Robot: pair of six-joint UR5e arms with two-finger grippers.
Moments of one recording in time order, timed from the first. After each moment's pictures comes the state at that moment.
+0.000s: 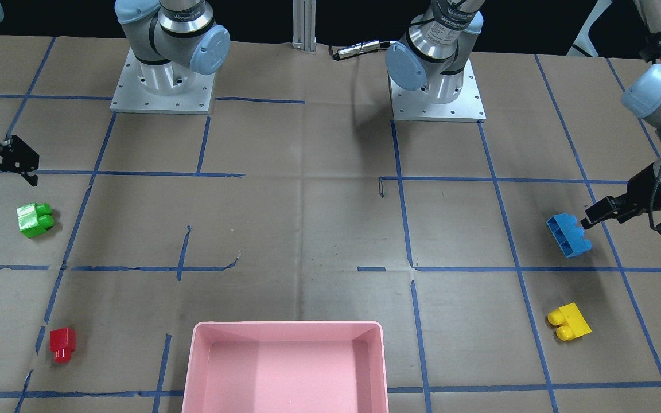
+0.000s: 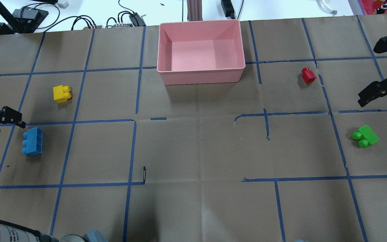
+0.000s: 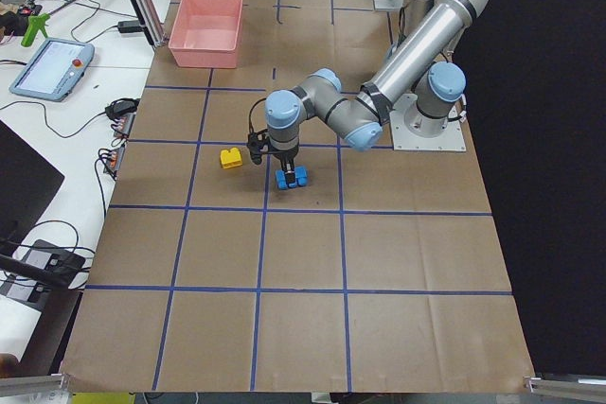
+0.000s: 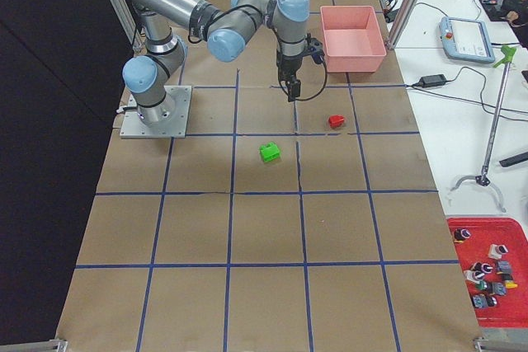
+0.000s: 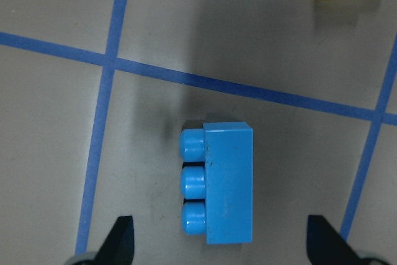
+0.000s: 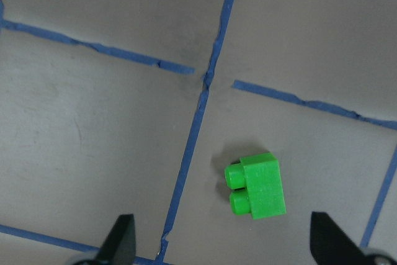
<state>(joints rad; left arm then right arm) -0.83 -1.87 -1.86 -1.05 1.52 0.55 1.03 -1.53 1.91 -1.95 -1.58 -0.80</state>
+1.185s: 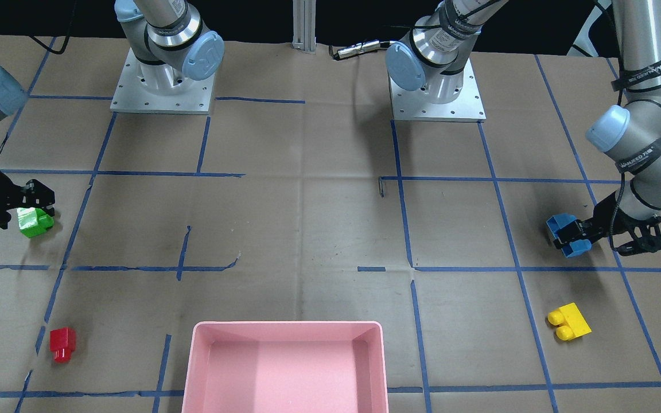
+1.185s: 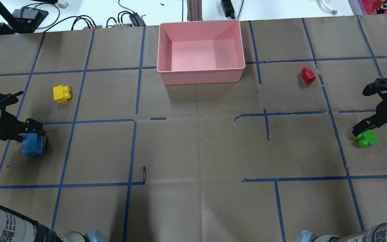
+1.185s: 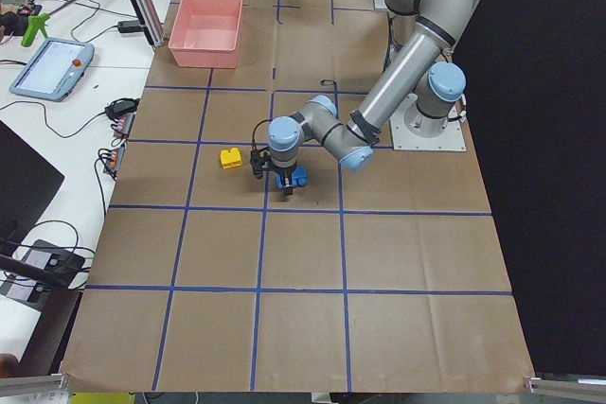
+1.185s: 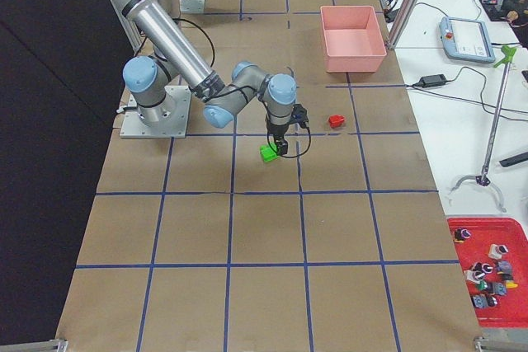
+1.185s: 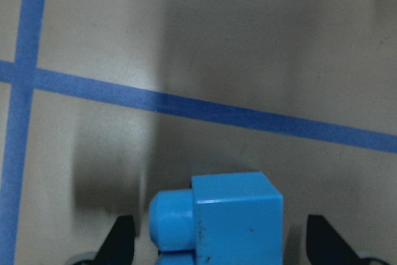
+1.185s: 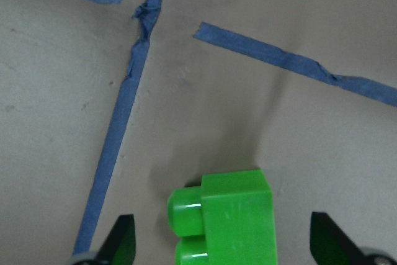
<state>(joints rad) -0.83 -1.98 -1.95 -0.83 1.49 0.56 0.93 -1.31 2.07 -2.29 -1.58 -0.98</state>
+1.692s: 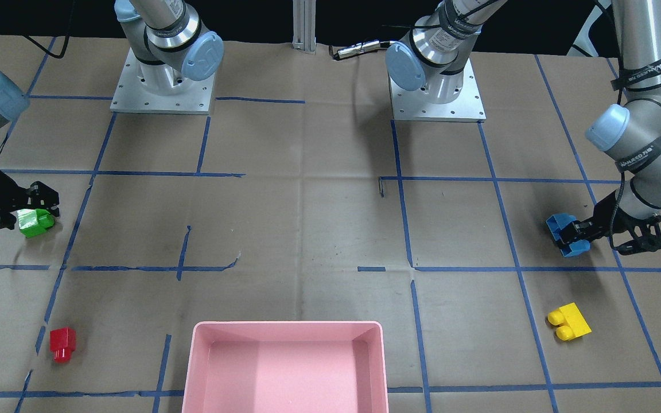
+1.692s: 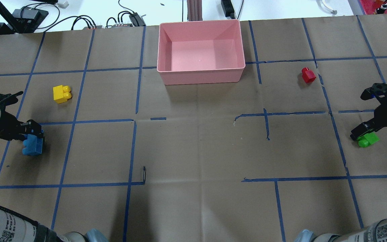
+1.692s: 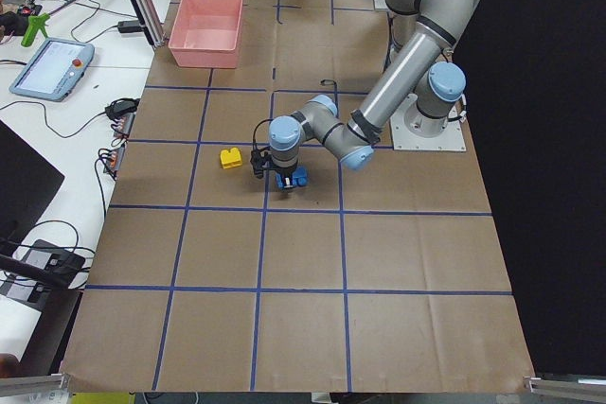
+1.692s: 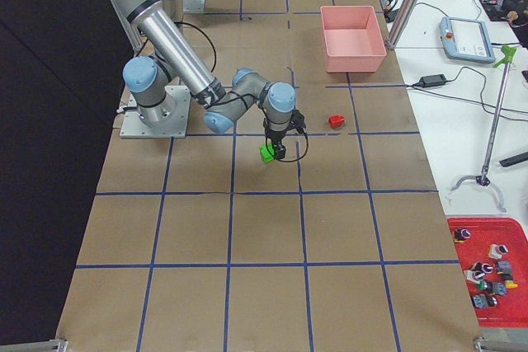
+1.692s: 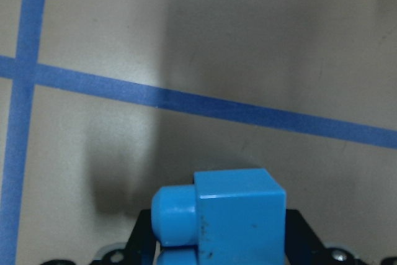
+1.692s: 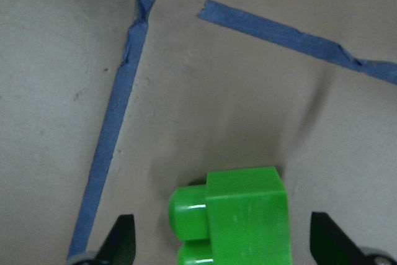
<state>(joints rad) -0.83 -1.98 -1.96 -0.83 1.49 0.56 0.91 -1.29 2.08 -2.30 -1.58 -0.98</state>
